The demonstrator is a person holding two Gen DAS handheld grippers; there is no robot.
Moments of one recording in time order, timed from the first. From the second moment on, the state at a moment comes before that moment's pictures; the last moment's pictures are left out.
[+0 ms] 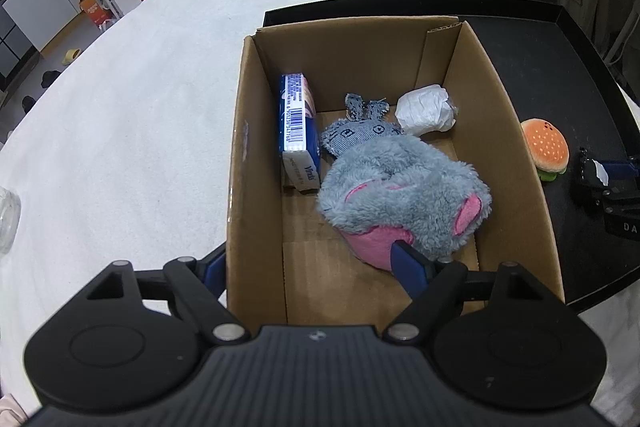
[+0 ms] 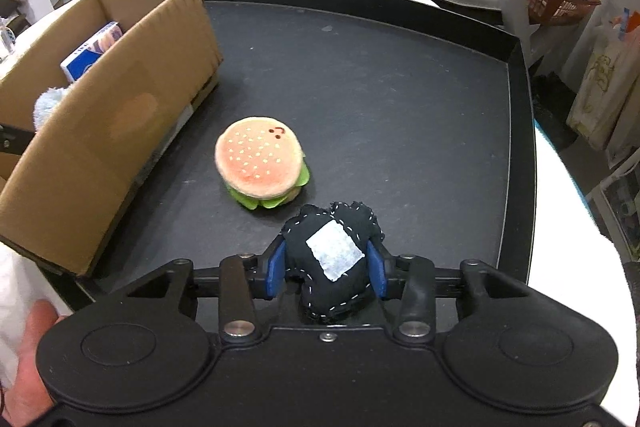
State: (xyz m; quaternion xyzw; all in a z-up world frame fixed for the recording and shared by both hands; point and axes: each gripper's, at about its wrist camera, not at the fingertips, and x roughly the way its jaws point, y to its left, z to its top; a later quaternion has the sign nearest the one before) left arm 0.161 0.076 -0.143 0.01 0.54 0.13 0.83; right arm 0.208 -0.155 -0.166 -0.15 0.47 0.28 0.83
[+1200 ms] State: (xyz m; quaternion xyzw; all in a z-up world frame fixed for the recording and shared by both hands) left arm 0.129 0.117 -0.128 -0.03 0.51 0.12 0.85; right arm 0.198 -0.085 -0.075 -0.21 0.37 0.35 0.84
